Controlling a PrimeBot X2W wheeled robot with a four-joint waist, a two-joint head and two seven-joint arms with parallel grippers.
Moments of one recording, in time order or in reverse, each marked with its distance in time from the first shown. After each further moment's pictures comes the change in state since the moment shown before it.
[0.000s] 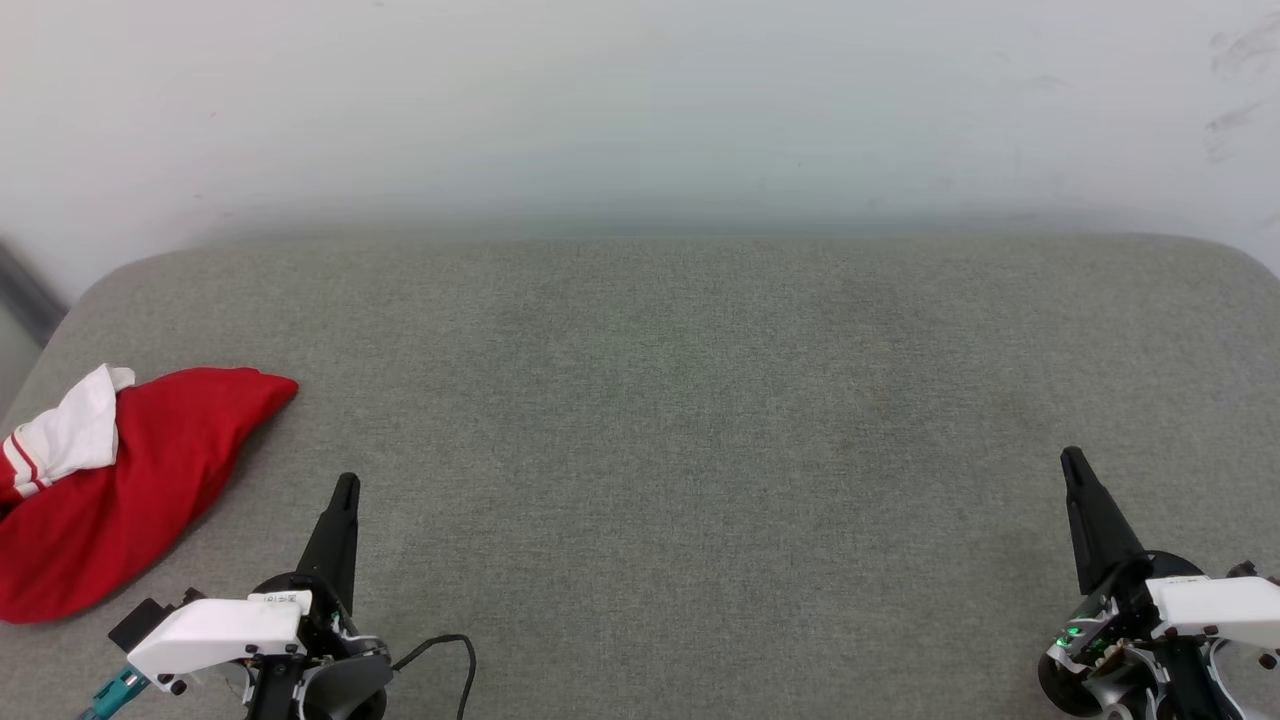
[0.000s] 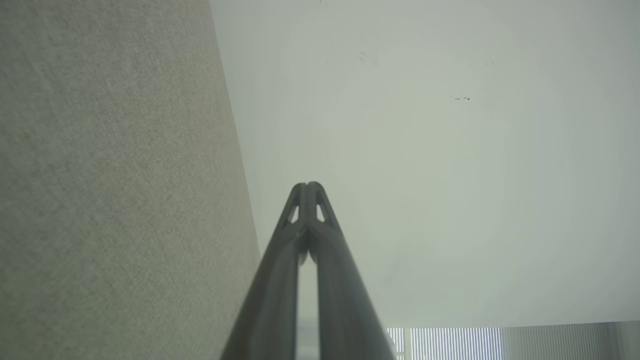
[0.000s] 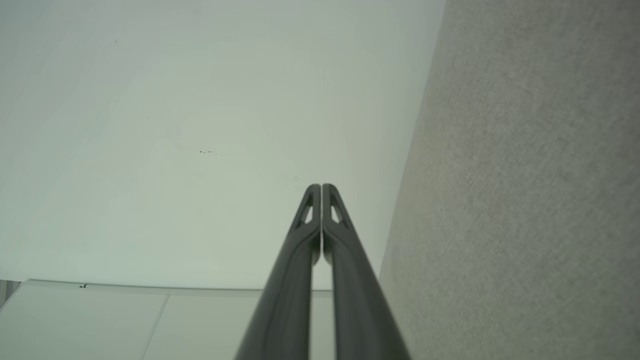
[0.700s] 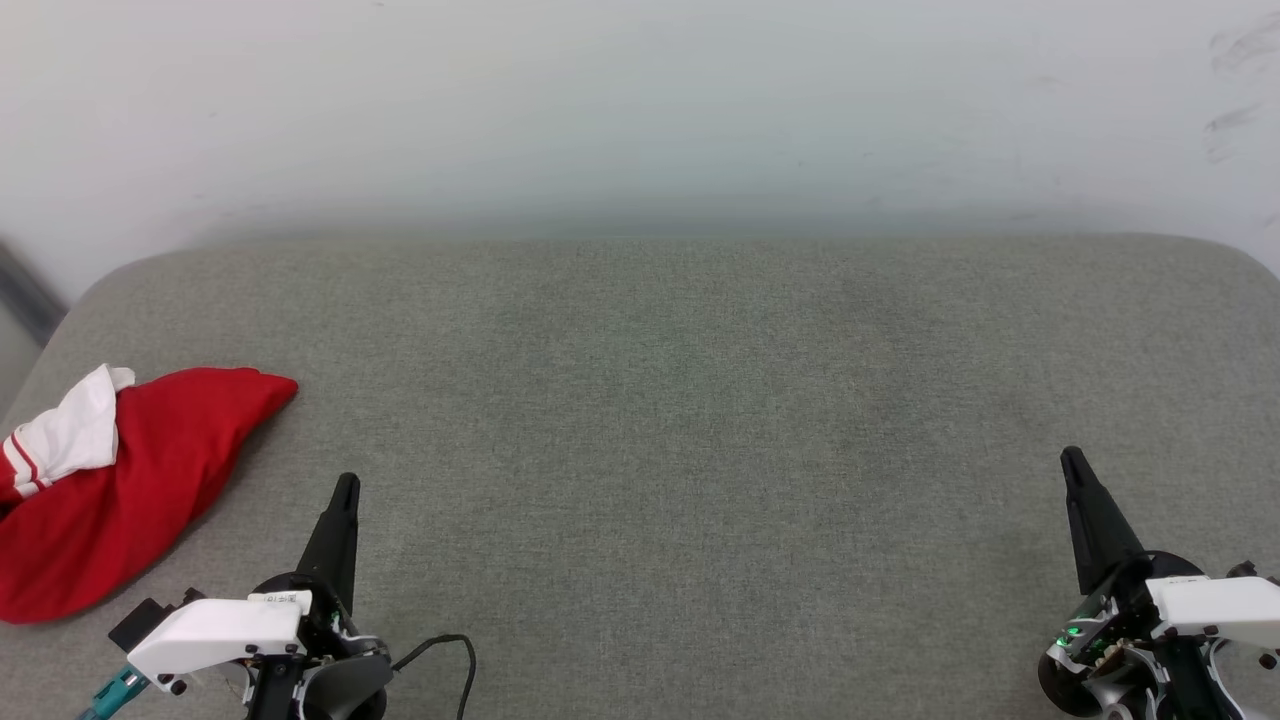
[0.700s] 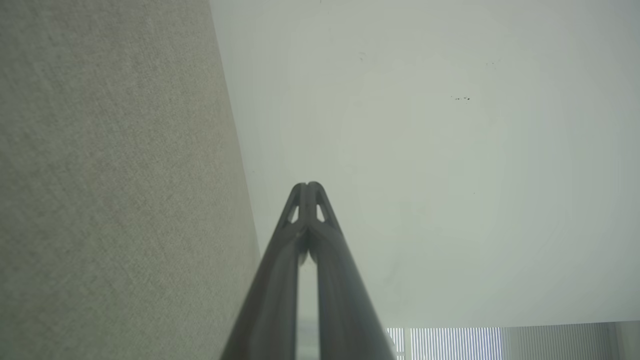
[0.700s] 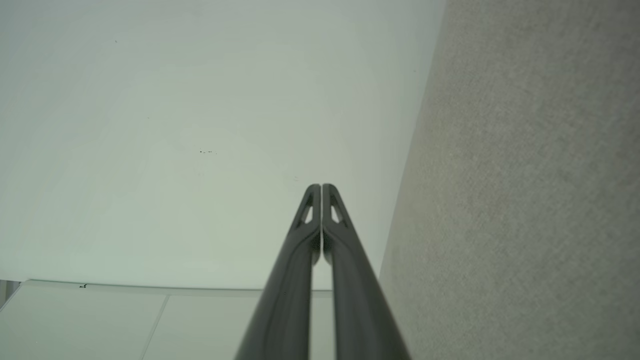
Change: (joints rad) left arm 0.000 0.000 0.000 0.000 0.000 0.000 0.000; right arm 0.000 0.000 0.000 0.000 0.000 0.000 0.000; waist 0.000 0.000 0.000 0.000
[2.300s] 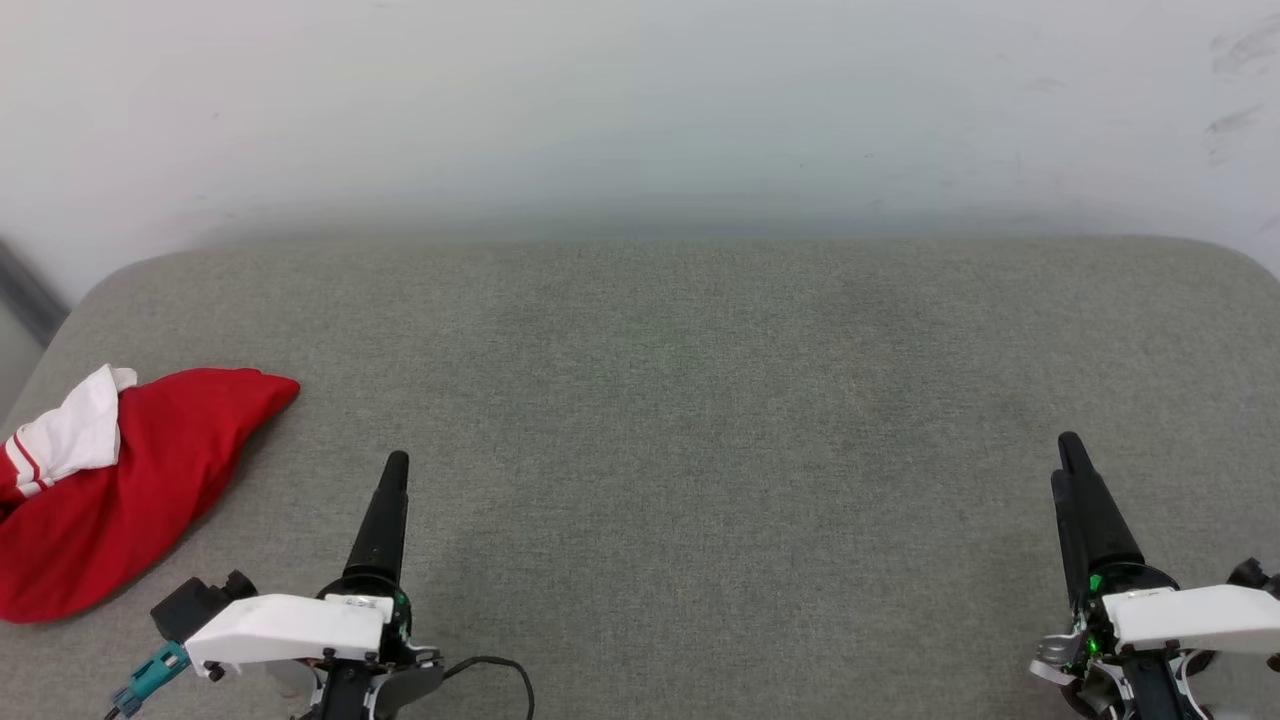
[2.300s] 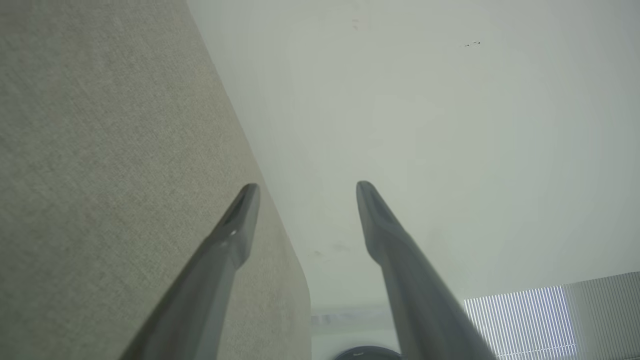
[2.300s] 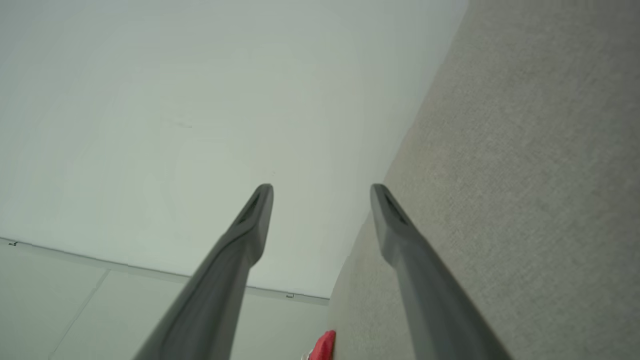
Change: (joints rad) left arm 0.029 -0.003 -0.119 -0.059 0.187 0.002 -0.108; right arm 0.048 -0.001 0.059 -0.078 -0.212 -0.002 -0.107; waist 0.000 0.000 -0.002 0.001
